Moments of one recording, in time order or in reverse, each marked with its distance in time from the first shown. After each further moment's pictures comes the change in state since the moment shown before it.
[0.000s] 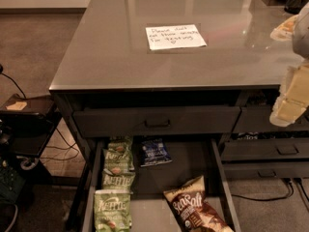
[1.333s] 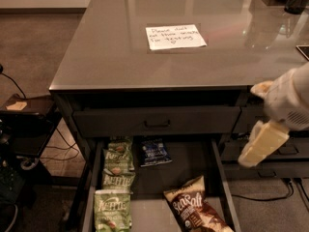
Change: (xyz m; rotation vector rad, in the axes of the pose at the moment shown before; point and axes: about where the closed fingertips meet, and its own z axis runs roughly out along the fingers) arm 0.022 0.040 0.114 -0.067 -0.133 0.131
